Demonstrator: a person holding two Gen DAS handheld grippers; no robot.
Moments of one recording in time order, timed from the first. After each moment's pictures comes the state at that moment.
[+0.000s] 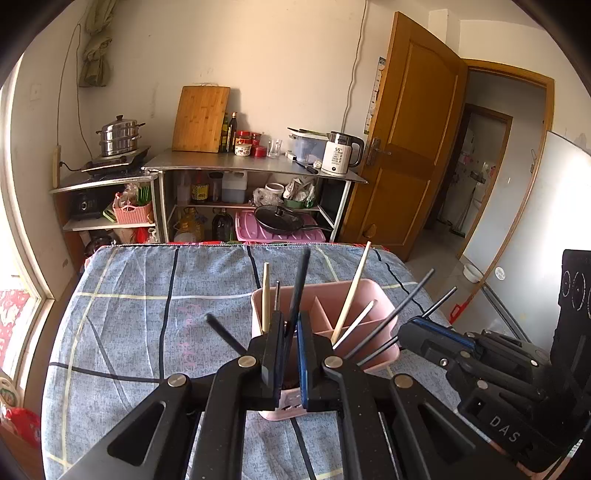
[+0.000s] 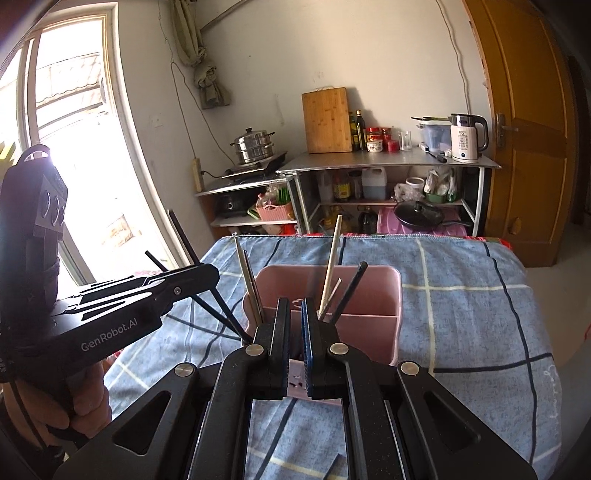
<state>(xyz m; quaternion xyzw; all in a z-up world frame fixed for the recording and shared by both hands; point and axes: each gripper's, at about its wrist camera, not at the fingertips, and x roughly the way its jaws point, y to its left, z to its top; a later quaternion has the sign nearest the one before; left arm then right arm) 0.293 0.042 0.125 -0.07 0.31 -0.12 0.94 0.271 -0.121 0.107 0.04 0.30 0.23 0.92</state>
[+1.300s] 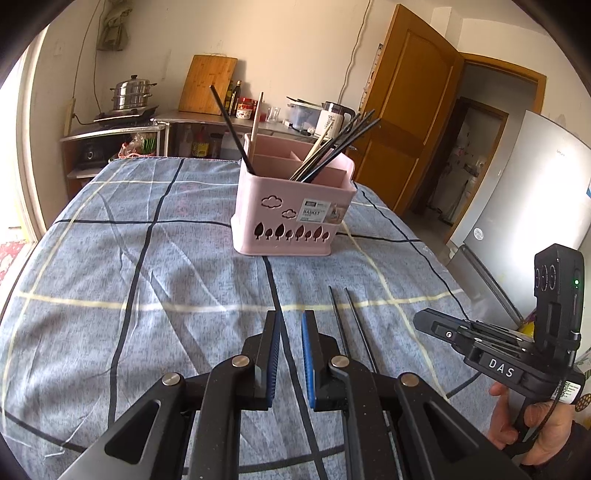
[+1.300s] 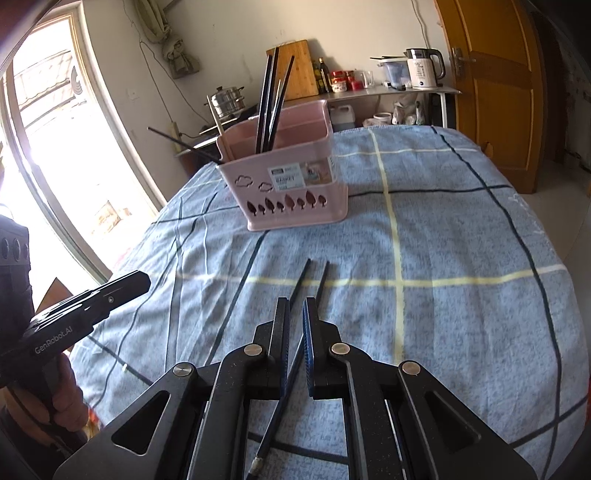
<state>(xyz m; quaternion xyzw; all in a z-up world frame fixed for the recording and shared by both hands) 0.114 0.027 0.027 -0.10 0.35 -0.13 0.92 0.141 -0.185 0.008 0.08 0.39 0.20 0.90</state>
